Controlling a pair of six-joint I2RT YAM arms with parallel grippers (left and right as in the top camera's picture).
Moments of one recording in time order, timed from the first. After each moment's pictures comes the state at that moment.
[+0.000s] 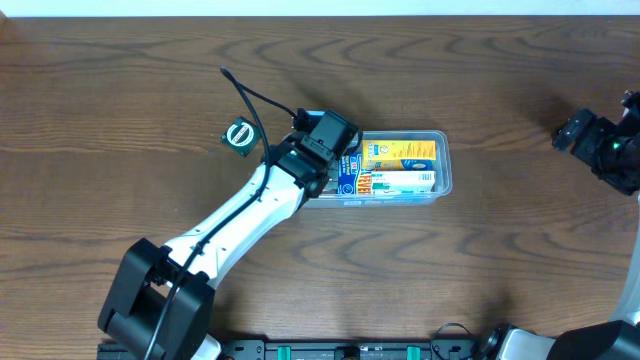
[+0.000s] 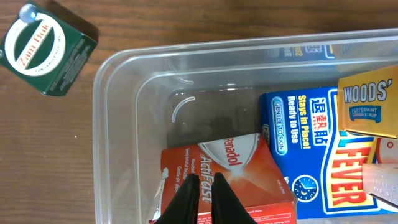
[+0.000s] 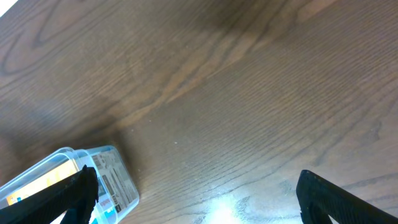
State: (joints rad) left arm -0.63 1.69 1.20 -0.69 -0.27 -0.53; right arm -0.46 1.45 1.38 -1.02 -0.21 0.20
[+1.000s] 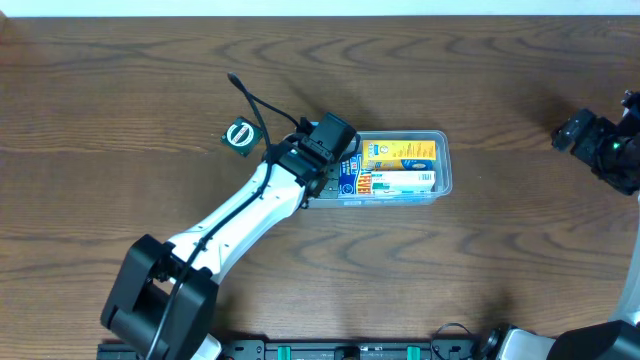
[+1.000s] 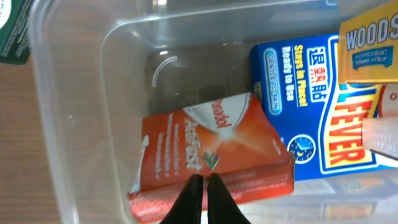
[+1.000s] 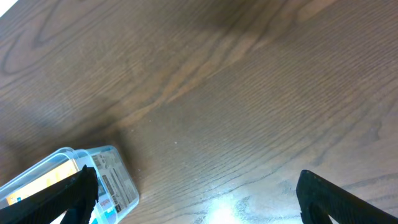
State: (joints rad) left arm -0.62 1.71 1.20 -0.75 -0.17 -0.51; right arm -0.46 1.45 1.38 -1.02 -0.21 0.20
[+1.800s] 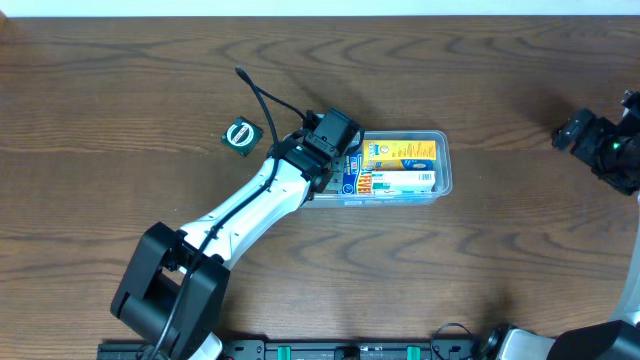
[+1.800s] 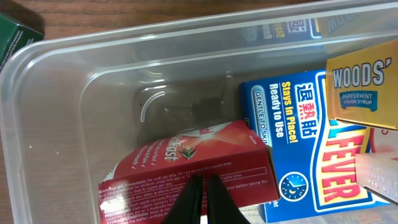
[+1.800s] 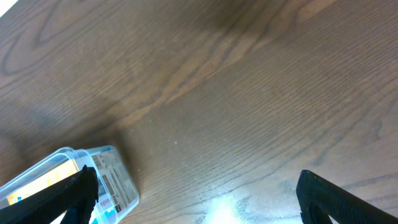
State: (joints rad) left arm -0.62 1.76 1.21 -0.66 -0.18 -0.48; right arm -0.46 1.45 1.38 -1.02 -0.21 0.20
